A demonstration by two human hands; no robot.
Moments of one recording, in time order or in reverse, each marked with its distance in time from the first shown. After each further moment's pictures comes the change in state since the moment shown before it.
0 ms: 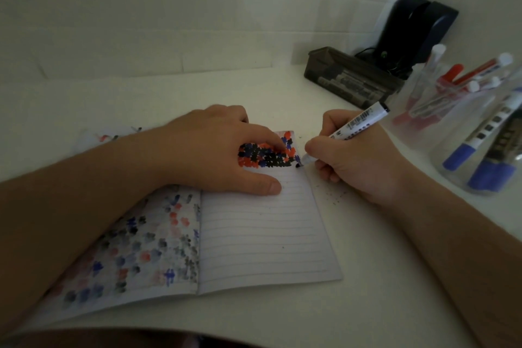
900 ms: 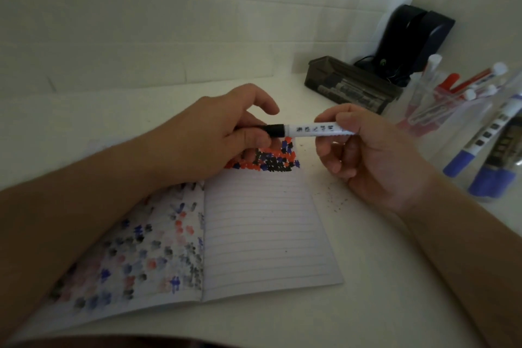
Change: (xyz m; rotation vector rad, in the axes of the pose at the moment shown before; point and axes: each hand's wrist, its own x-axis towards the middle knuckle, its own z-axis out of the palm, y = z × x) left_hand -0.007 -0.002 -0.007 -0.575 0.293 0.095; right_hand -0.001 -0.004 -0.013 0.578 -0.185 0.020
